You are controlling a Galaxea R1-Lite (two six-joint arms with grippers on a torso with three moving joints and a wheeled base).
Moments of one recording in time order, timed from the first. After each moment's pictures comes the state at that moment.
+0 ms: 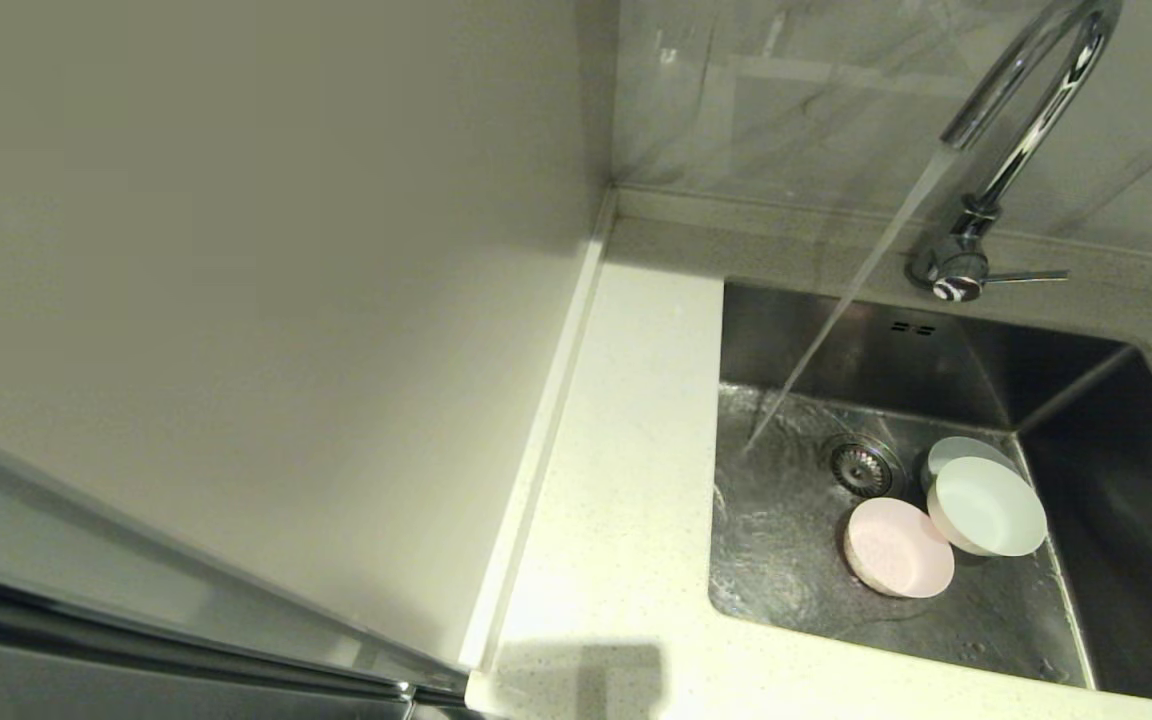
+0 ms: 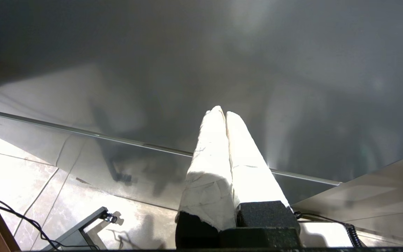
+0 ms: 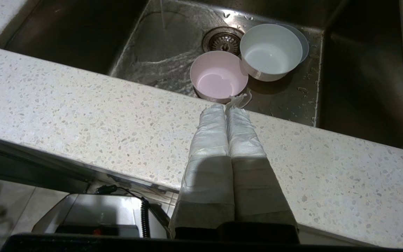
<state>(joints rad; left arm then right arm) 0.00 0.00 0.00 0.00 0.01 -0.02 -0.01 0.00 -0.04 0.09 0.00 0.01</state>
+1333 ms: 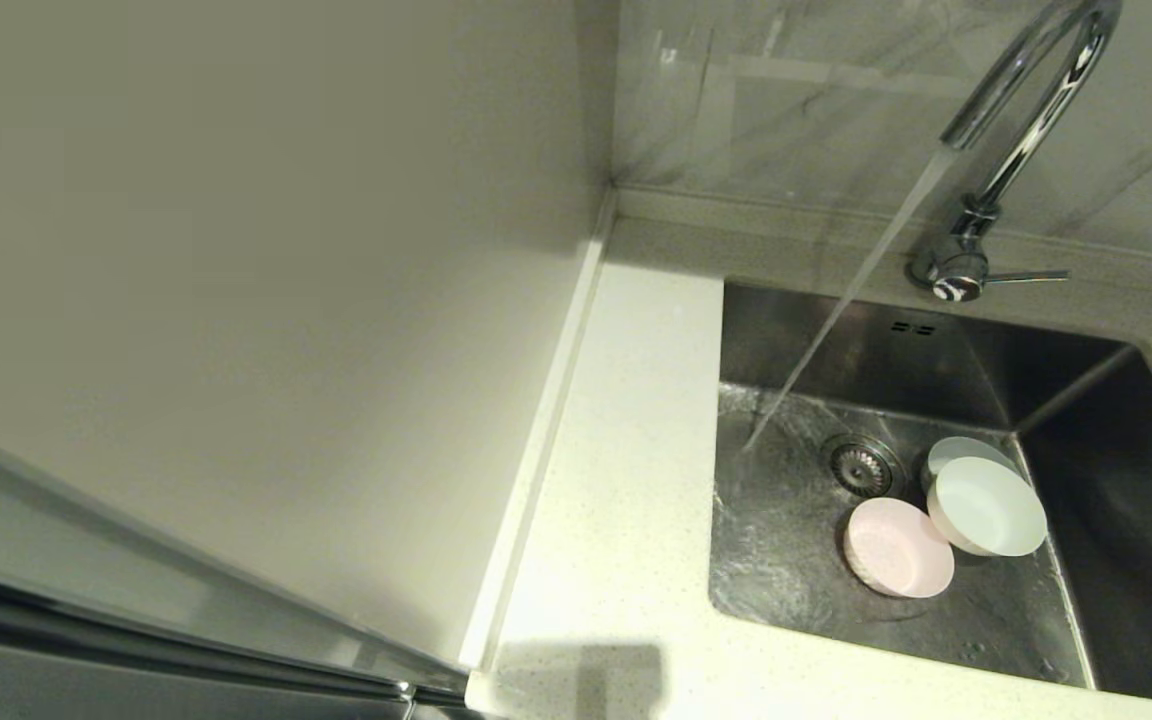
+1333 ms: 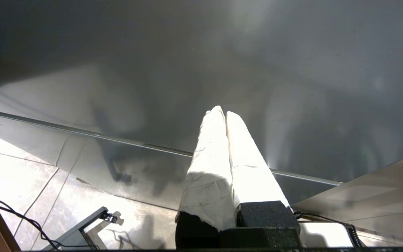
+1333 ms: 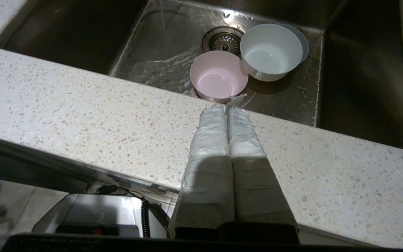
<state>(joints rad) 0.00 0.00 0.00 0.00 0.01 -0.02 -0.01 0.00 -0.04 0.09 0.00 0.01</state>
